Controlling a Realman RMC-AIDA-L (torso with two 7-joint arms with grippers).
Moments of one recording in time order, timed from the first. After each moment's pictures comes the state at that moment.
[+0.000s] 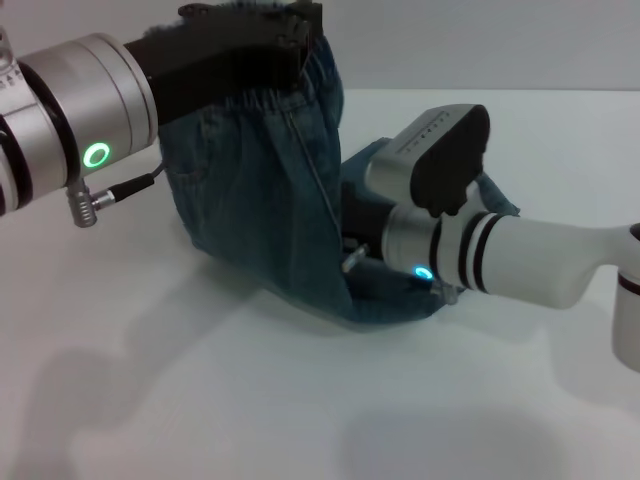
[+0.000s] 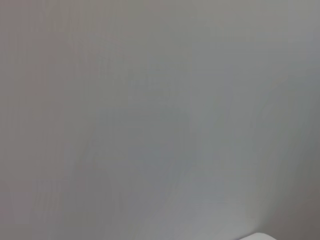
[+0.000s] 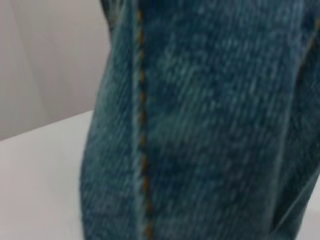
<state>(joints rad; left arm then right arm) -0.04 -2.06 -1.40 -1.94 2.14 -0.67 0.51 0.67 2.09 -2.14 -0.66 2.49 0.41 -1.90</state>
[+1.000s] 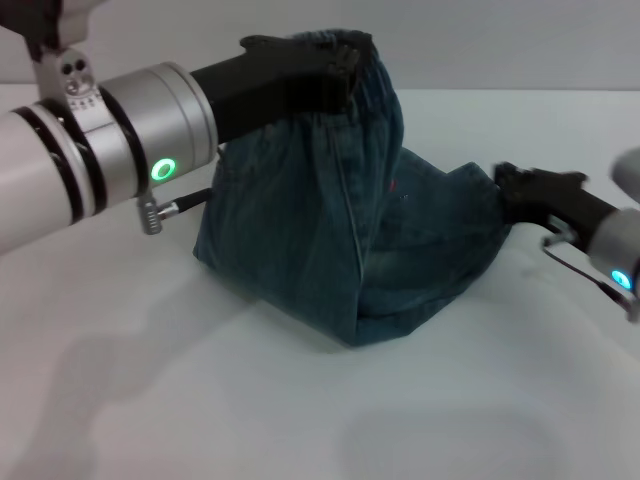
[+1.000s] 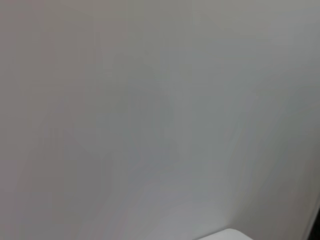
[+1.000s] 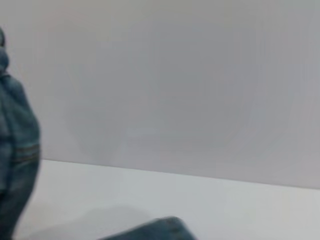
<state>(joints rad) -0.14 -2.06 -1.37 -1.70 1.90 -0.60 0.71 0.28 2.07 -1.70 -0.79 2.41 0.42 -2.07</state>
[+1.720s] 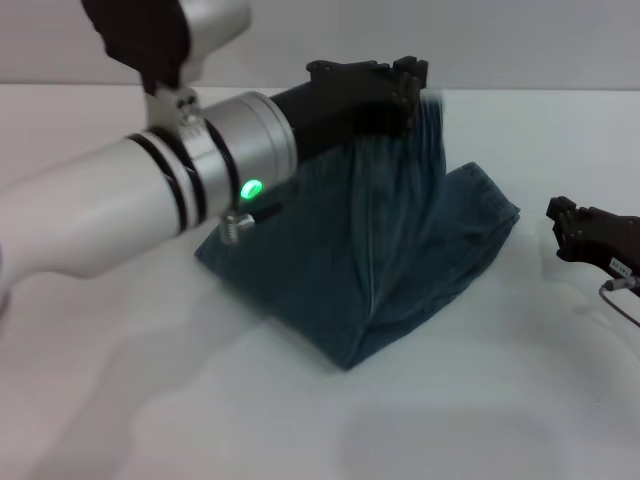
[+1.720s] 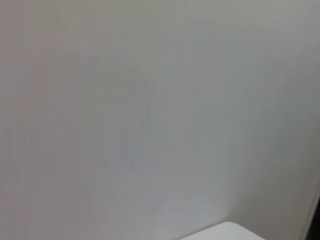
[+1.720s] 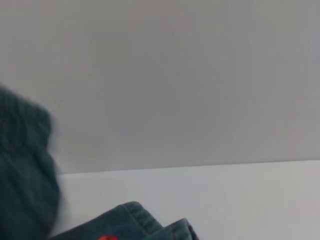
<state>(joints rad) -0.29 -2.07 -1.21 -1.45 1.71 -0.36 0.91 0.11 2.07 -1.61 -0.82 2.40 0.59 -2.06</state>
